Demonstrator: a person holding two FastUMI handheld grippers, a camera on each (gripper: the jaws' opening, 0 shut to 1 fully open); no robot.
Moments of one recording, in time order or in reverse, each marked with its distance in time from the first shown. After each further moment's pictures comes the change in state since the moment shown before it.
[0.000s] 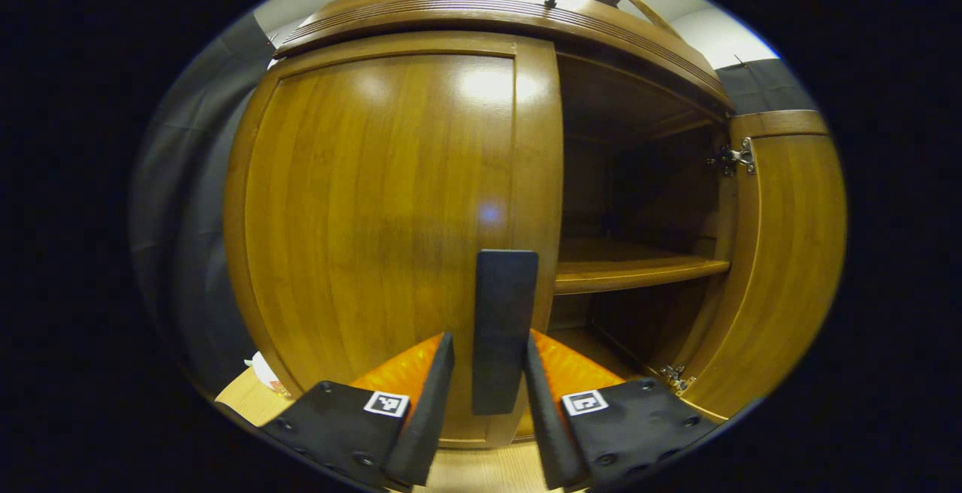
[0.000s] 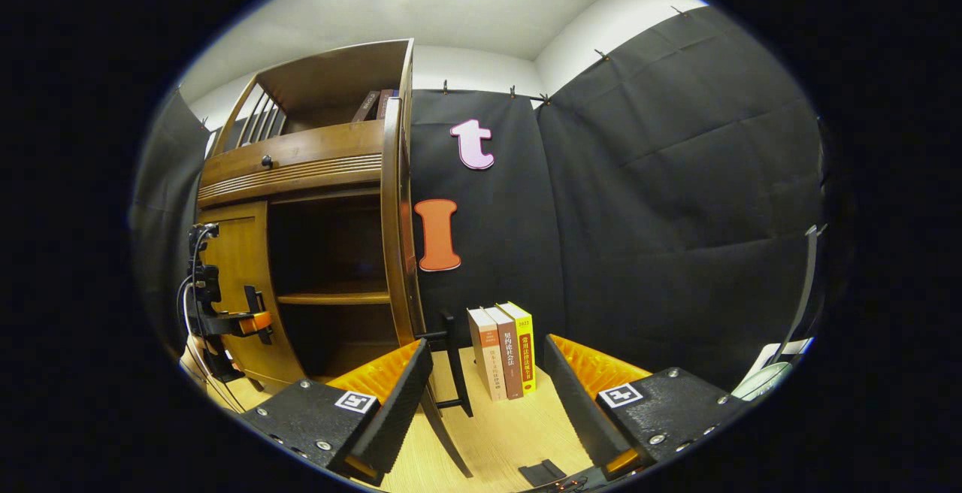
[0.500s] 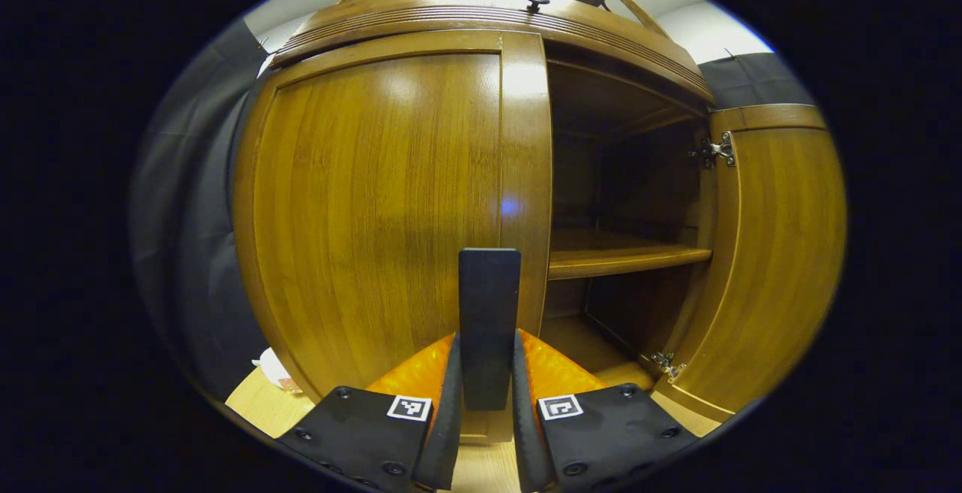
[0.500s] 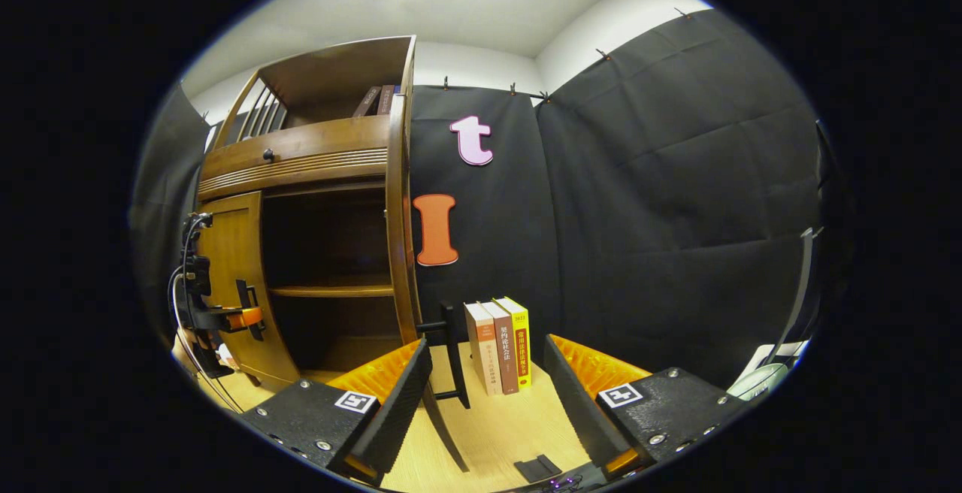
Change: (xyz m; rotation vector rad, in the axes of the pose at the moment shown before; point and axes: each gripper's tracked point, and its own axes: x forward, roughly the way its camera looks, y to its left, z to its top) left arm -0.036 0.002 -0.004 0.026 0.045 -0.017; right arm -0.011 0.006 -0.004 -0.014 0.015 0.000
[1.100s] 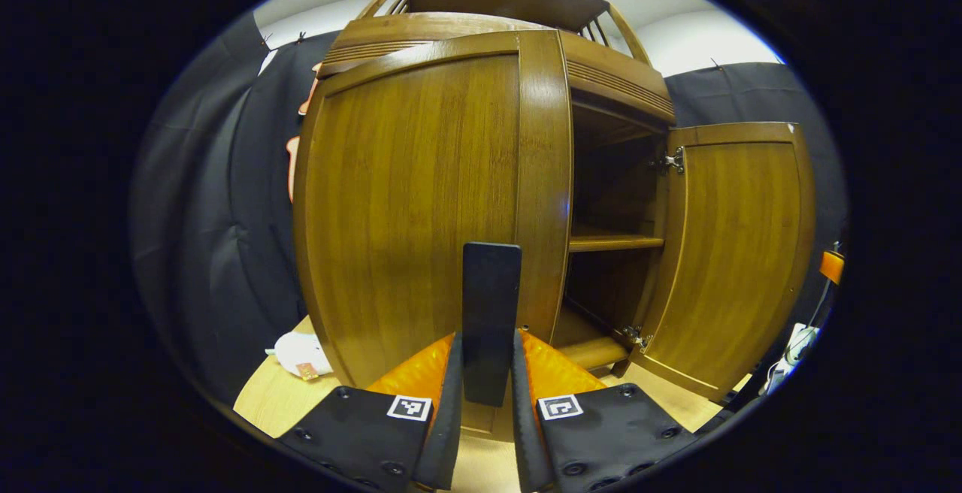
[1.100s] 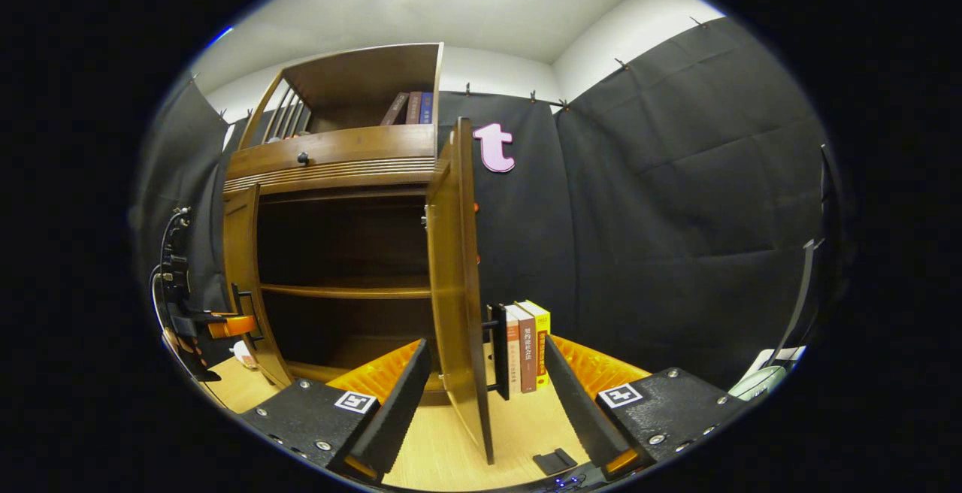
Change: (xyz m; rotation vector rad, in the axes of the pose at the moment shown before) left arm -0.094 0.025 -0.007 -0.009 -0.002 -0.074; right arm -0.032 0.053 0.005 -0.021 0.002 0.077
